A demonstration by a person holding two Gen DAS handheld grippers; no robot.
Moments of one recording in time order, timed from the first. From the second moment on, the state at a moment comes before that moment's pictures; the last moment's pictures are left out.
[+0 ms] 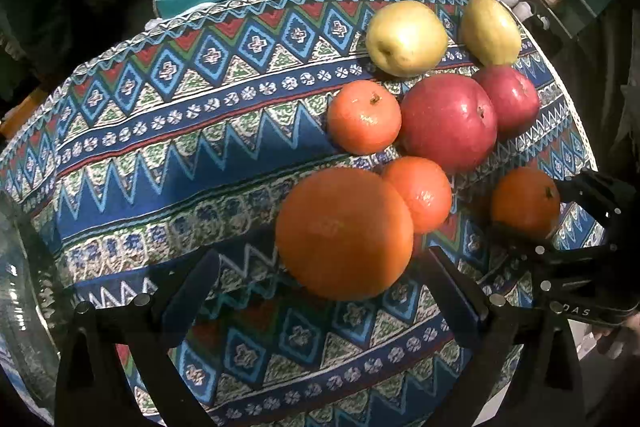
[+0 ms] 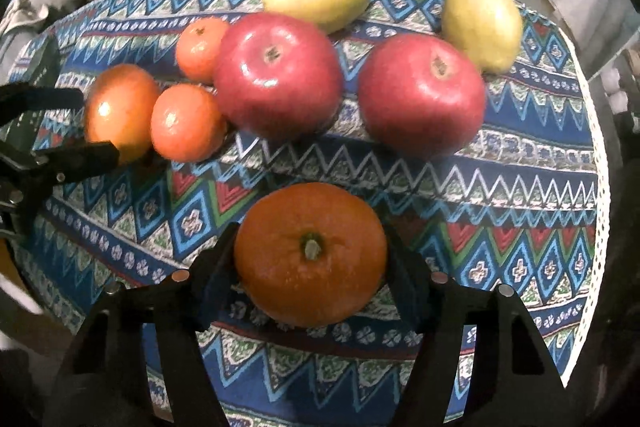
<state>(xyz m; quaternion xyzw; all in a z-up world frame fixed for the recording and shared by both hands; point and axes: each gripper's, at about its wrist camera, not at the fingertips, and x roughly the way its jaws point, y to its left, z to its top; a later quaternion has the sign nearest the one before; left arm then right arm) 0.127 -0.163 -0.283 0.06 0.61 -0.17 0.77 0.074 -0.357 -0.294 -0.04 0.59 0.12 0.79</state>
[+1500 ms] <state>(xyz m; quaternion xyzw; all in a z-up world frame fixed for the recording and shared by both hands) 0.088 -0.123 -0.216 0.04 0.53 -0.17 0.83 0.071 -0.336 -0.216 -0.05 0.49 0.12 0.86</state>
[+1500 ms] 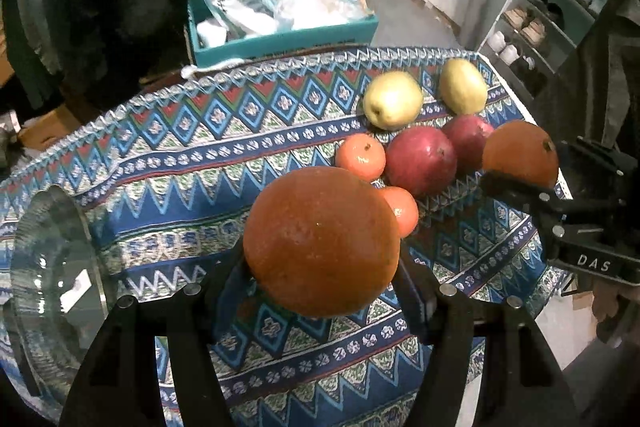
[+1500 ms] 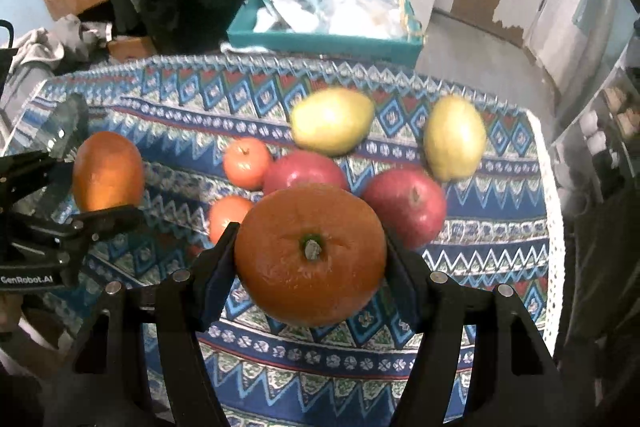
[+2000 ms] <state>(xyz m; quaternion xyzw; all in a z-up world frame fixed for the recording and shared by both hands) 0.066 -0.098 -0.156 0.02 0.47 -0.16 0.87 0.058 -0.308 -0.157 -0.05 0.43 0.15 0.89</state>
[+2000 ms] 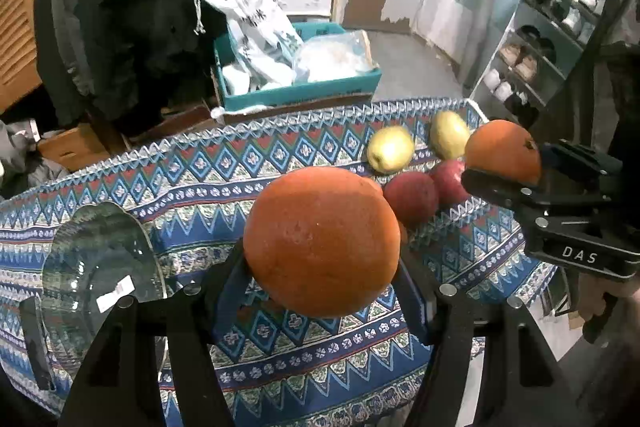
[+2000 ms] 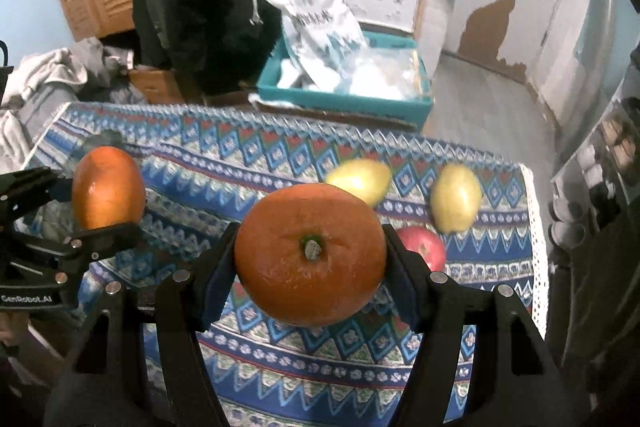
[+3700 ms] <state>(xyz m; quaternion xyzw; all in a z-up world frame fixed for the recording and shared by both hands) 0.029 0.085 -0.123 -0.08 0.42 -0.04 0.90 0.077 -0.107 -0.100 -0.07 0.39 0.31 0.86</state>
